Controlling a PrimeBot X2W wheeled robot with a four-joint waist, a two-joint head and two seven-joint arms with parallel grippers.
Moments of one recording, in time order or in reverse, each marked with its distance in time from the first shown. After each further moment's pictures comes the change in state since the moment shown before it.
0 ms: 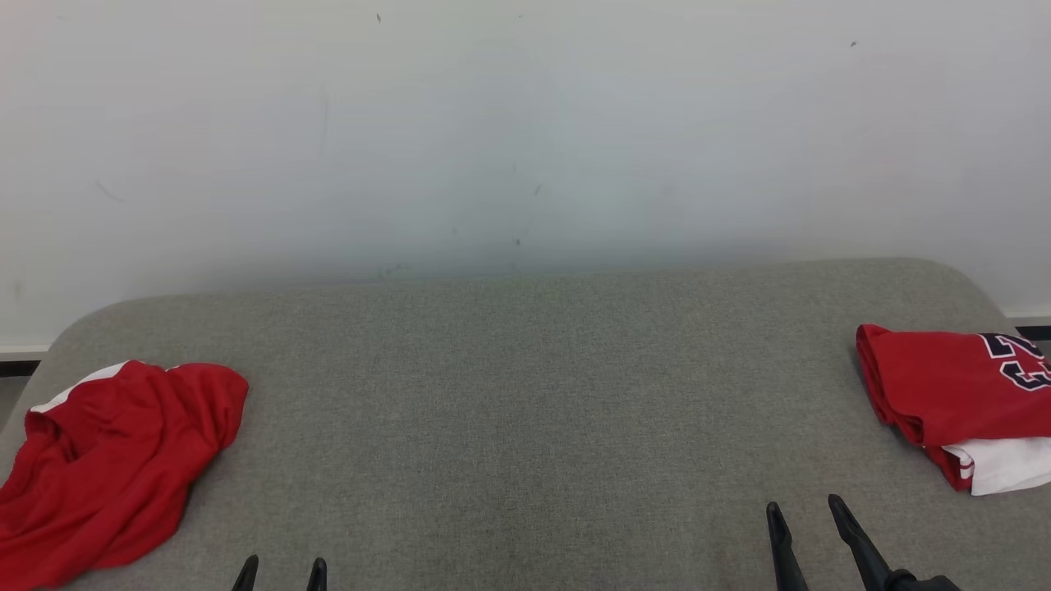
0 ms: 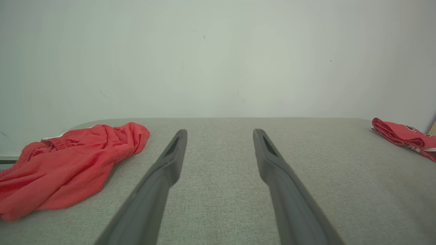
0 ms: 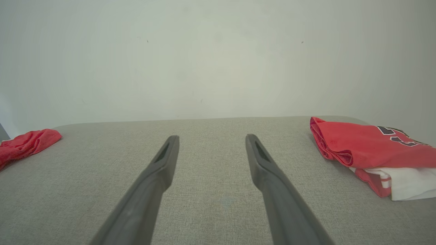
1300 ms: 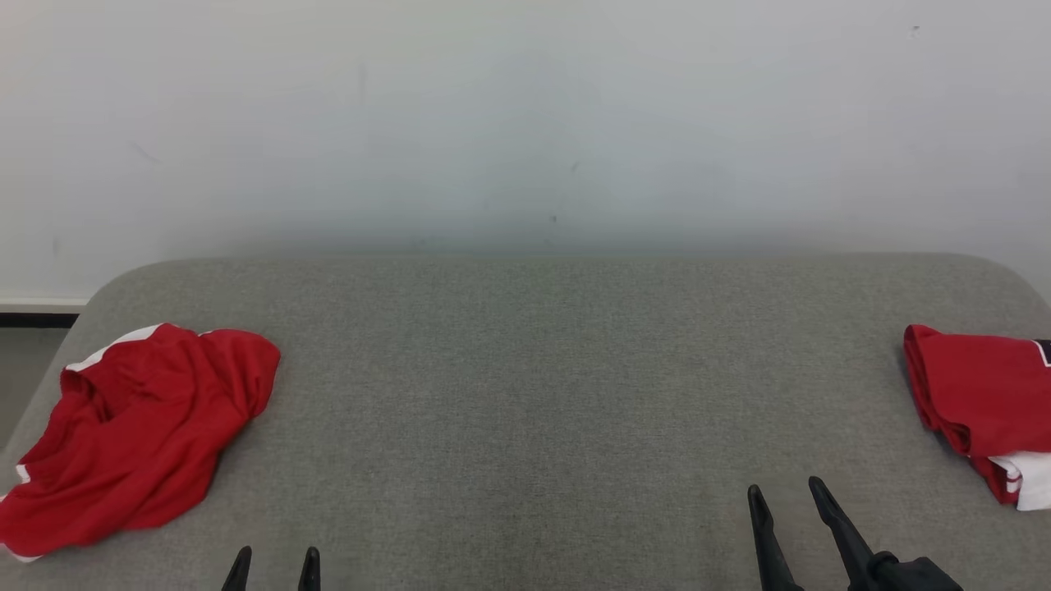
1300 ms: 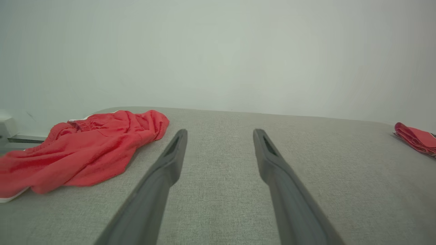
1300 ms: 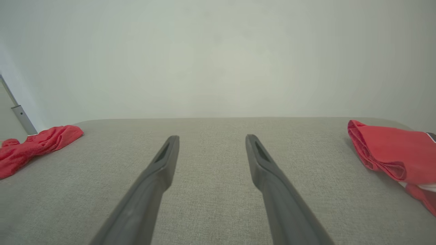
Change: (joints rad) left arm -0.013 -0.001 0.001 0.009 -0.025 0.018 0.000; right arm -0.040 0.007 0.026 0.013 0.010 0.000 0.000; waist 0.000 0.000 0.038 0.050
